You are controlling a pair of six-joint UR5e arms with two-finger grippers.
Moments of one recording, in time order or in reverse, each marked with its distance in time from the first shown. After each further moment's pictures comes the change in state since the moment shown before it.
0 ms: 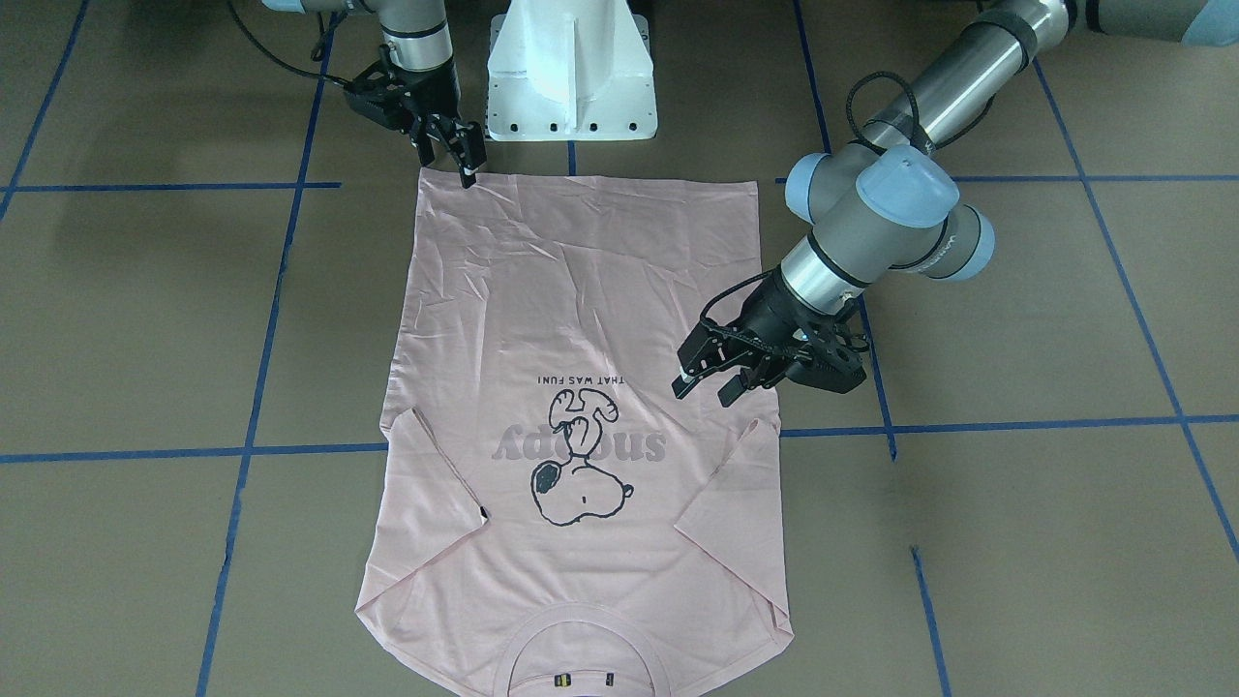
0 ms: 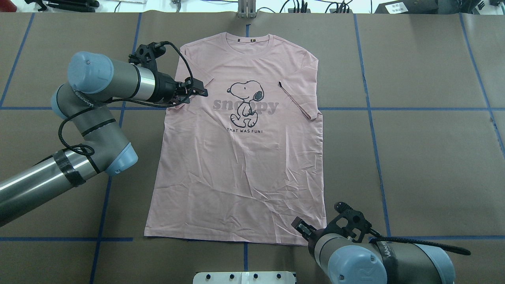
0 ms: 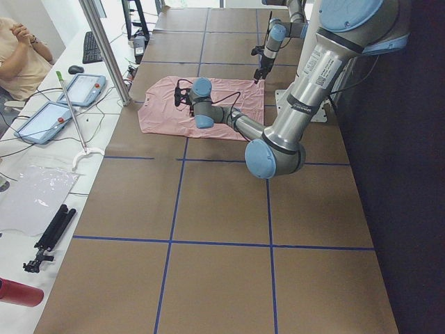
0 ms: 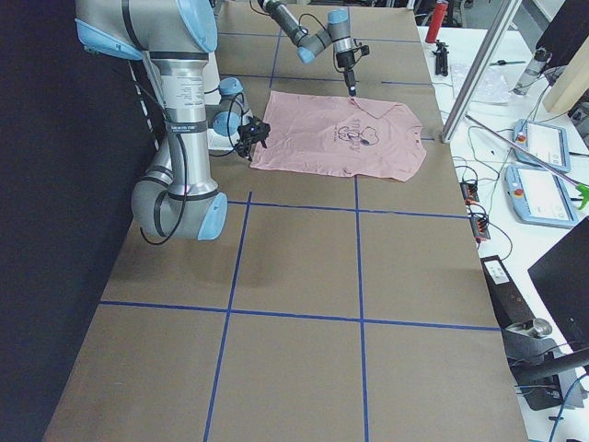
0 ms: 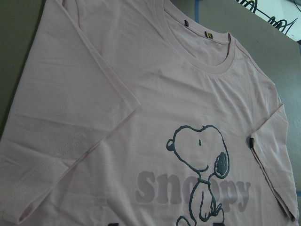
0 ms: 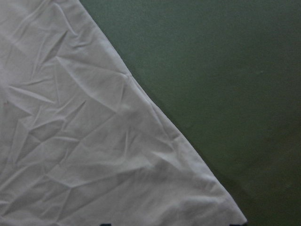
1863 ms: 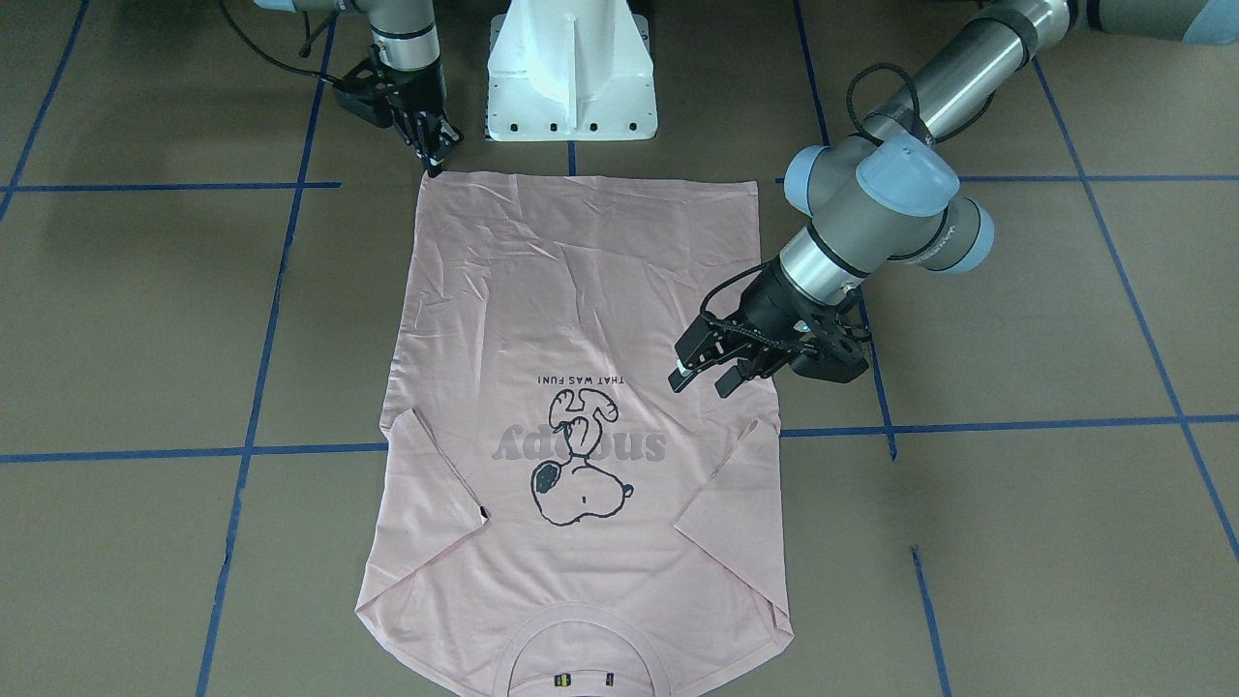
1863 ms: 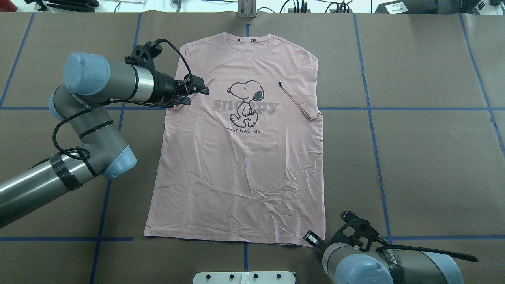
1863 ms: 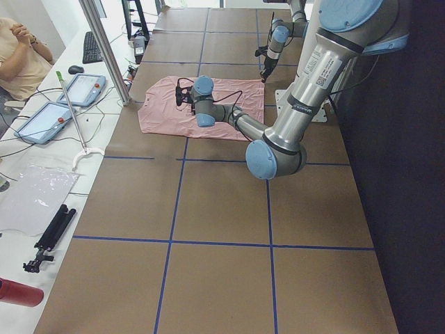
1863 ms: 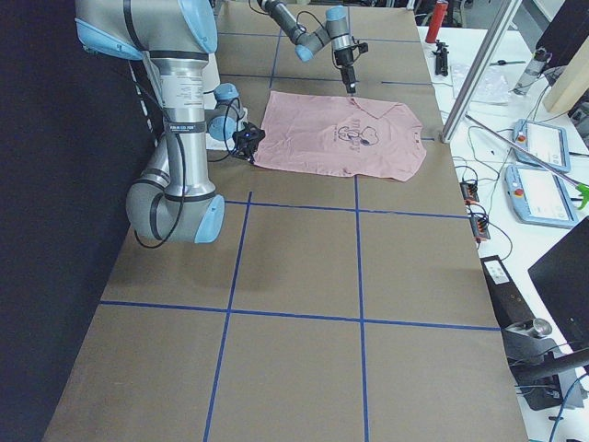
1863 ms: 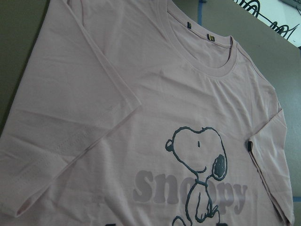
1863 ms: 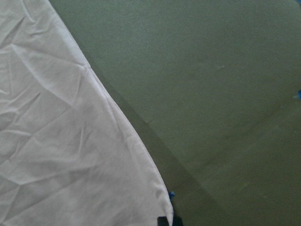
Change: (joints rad) left arm 0.013 0.030 -0.087 0.014 0.013 -0.160; right arm -0.019 -0.040 0.017 -0.002 0.013 -0.002
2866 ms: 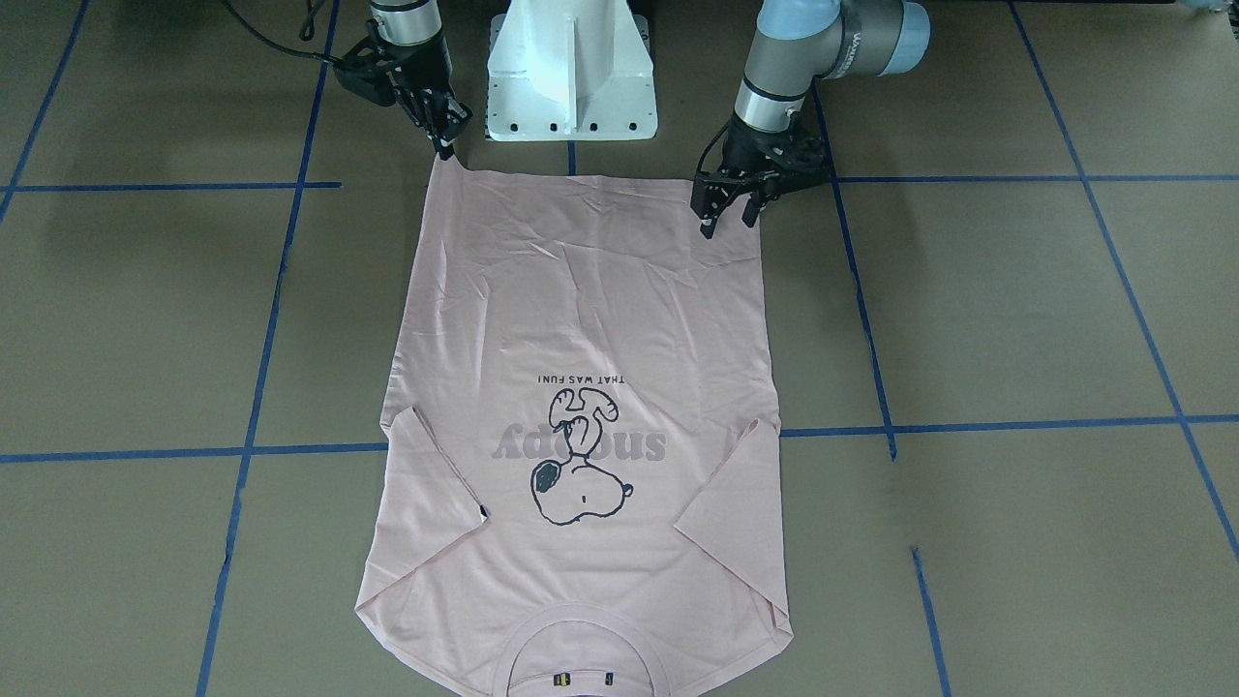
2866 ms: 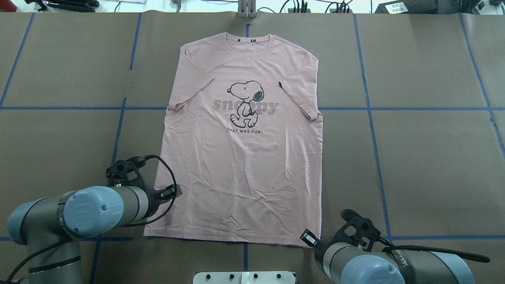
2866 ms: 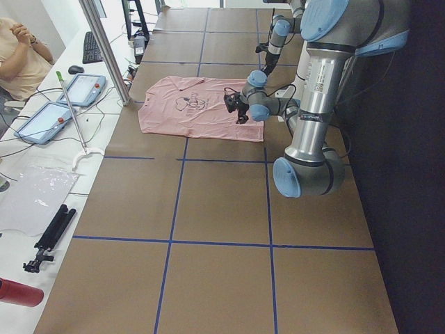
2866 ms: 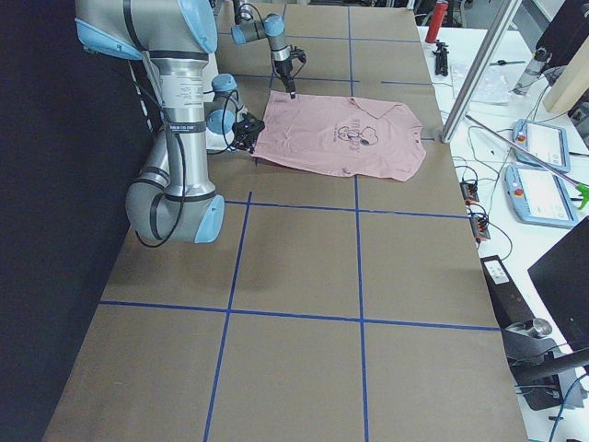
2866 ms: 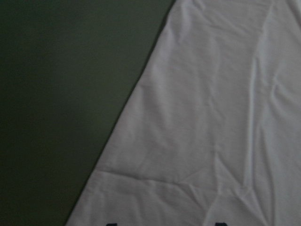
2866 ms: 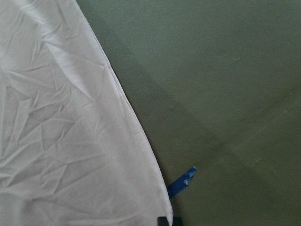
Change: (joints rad) left arm 0.445 0.354 -0.525 0.668 0.404 -0.184; right arm 0.001 -0.001 0.062 0.004 -0.002 -0.002
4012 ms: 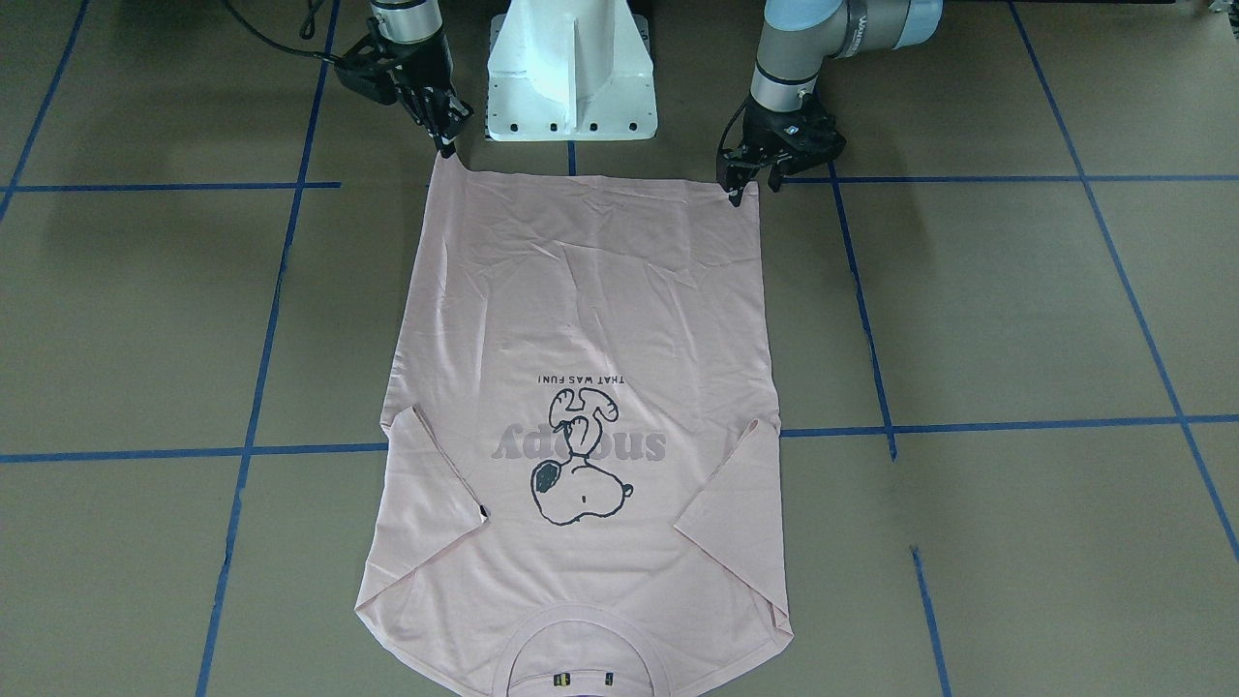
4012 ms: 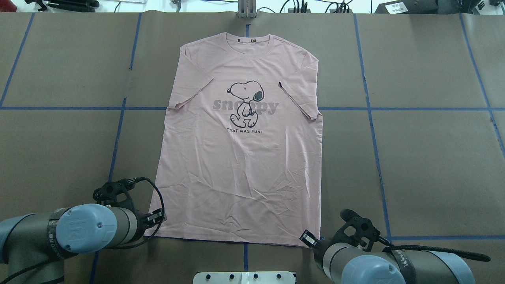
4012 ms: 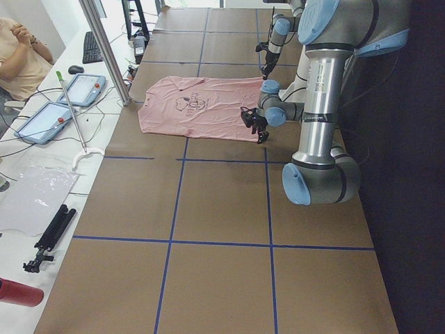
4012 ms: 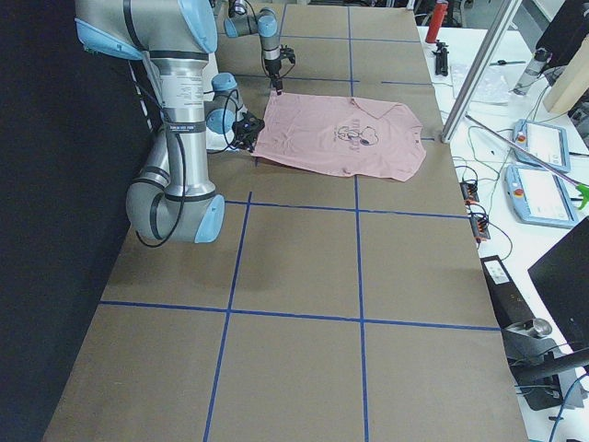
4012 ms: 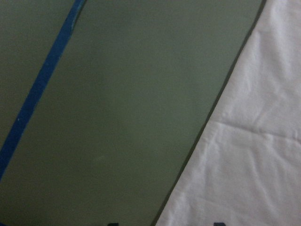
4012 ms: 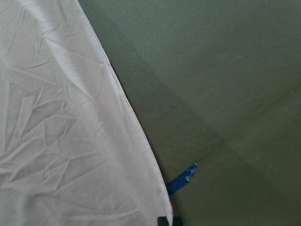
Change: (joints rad) left arm 0.063 0.058 -0.069 0.128 -0.068 -0.033; right arm 0.000 0.001 0.003 -0.001 0.005 -0.009
